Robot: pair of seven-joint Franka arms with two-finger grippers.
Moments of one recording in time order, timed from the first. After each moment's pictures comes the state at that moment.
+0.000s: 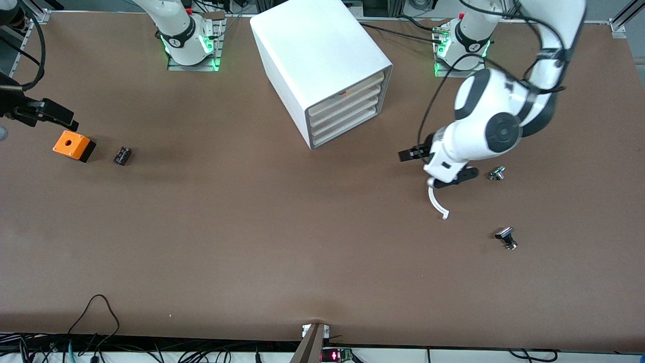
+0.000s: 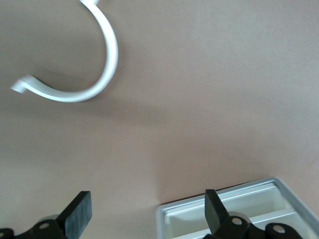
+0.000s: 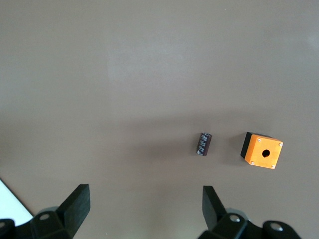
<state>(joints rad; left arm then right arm) -0.11 0.24 -0.21 -1.85 -0.20 1.84 -0.51 0.05 -0.03 -0.13 -1.70 -0.01 1.63 0.01</state>
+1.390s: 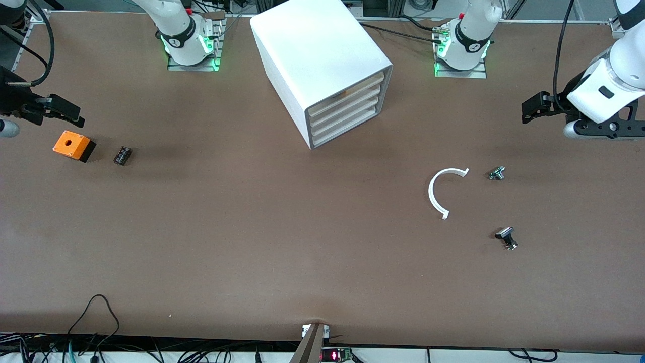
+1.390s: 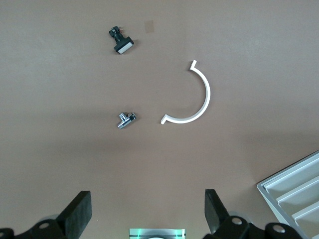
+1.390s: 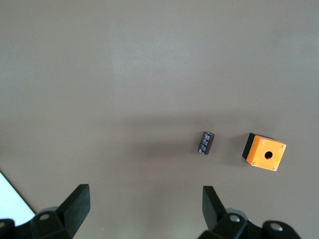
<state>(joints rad) -0.07 -0.01 -0.01 -1.66 0.02 1.52 -0.07 0.05 -0.03 -0.12 -1.71 -0.01 1.63 -0.01</state>
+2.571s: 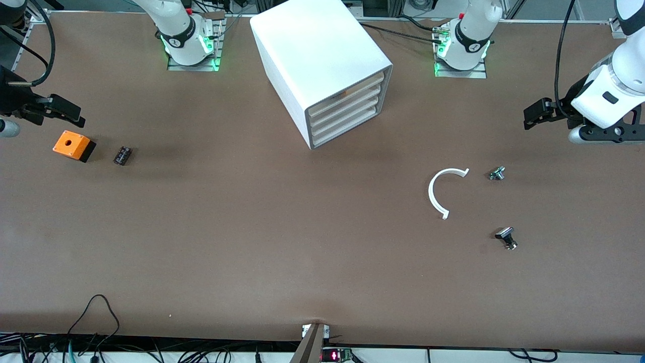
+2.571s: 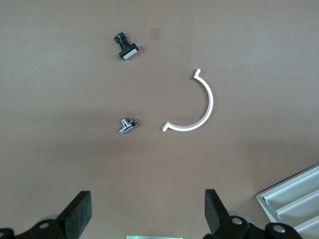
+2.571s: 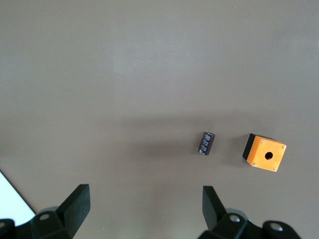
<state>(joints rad) -0.05 0.00 -0.01 -1.66 0.02 1.56 -0.09 0.06 -0.03 -0.12 -1.71 -0.01 1.64 -0.01</state>
